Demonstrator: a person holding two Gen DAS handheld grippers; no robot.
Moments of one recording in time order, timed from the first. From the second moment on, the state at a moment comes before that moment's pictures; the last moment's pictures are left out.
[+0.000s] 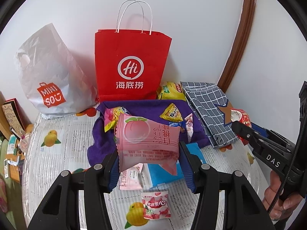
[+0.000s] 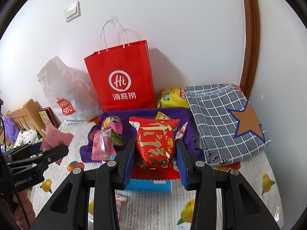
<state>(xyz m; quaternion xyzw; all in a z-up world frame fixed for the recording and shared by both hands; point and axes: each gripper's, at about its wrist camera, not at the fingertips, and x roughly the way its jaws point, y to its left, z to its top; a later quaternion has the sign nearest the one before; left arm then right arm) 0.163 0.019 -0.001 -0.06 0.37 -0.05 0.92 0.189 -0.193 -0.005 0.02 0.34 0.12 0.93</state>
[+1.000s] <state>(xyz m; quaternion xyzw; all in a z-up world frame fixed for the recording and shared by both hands) 0.247 0.052 -0.004 -0.06 0.38 -0.02 0.92 0.294 -0.157 -0.013 0.02 0.34 0.11 0.93</state>
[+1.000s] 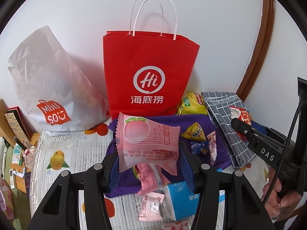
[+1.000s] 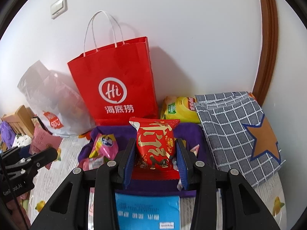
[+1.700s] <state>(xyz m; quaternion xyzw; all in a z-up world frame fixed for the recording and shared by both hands) 0.323 0.070 -0.053 -0.08 0.43 -0.02 0.90 0.370 -0.165 -0.083 0.02 0.42 0.10 0.90</state>
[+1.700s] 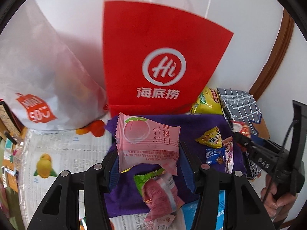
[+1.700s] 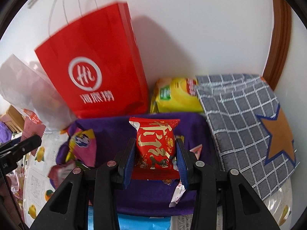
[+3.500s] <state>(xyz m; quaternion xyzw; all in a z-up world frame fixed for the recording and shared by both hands) 0.295 0.062 -0.099 -0.09 0.51 -0.03 0.85 0.342 -0.155 -0.083 -0.04 0.43 0.10 0.89</state>
